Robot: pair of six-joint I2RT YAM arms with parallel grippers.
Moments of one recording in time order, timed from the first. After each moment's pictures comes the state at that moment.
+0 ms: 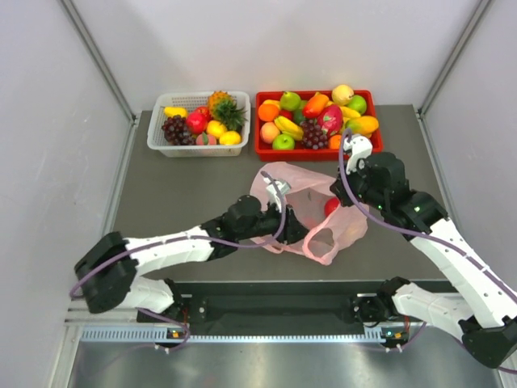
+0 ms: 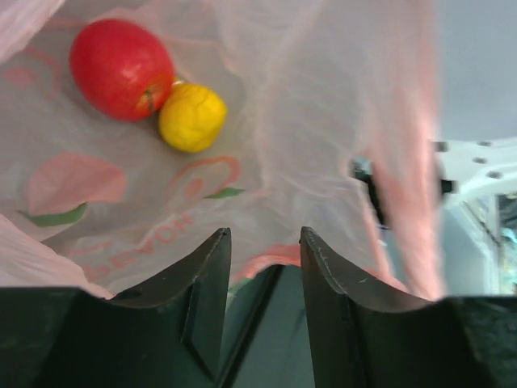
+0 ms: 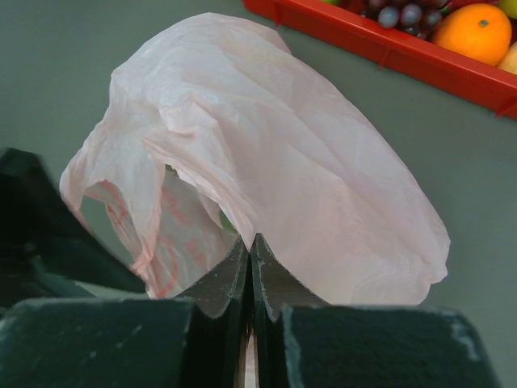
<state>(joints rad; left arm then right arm) -0.98 1.29 0.70 0.40 0.29 -0.64 0.56 0.96 1.07 -0.63 0.01 0.12</state>
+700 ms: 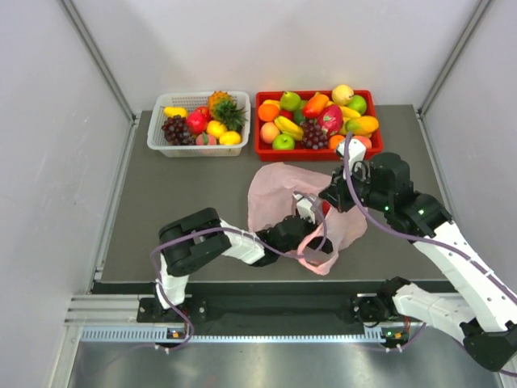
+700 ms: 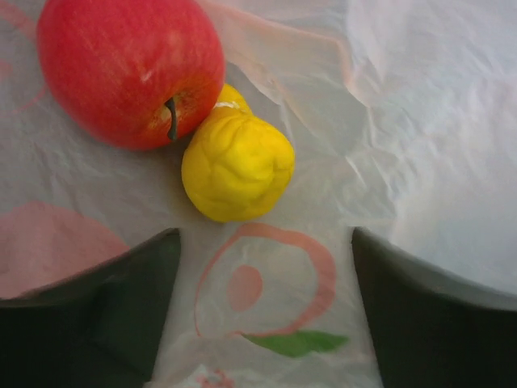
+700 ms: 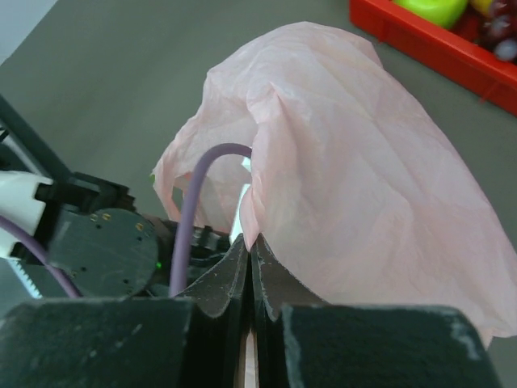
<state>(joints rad) -1.12 1.92 0.85 0.82 -0.03 -0.68 0.56 0.92 1.07 -0.61 -0.23 0.11</state>
